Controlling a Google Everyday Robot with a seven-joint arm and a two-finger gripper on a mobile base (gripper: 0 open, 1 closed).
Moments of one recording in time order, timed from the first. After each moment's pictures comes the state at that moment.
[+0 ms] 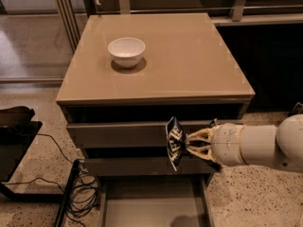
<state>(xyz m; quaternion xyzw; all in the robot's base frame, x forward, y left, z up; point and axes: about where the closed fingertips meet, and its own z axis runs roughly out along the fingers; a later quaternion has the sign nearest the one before) 0.449 -0.119 0.757 -0.68 0.59 0.03 0.43</state>
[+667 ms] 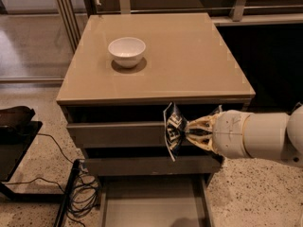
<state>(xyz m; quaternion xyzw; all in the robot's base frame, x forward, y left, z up) 0.443 -0.110 0.820 -0.68 0.58 -0.02 0.44</state>
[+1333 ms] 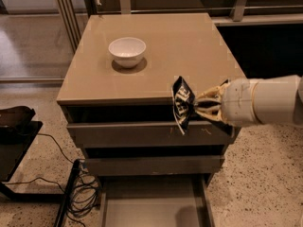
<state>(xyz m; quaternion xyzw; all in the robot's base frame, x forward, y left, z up) 0.487 -0.133 0.868 -0.70 0.57 -0.06 0.44</state>
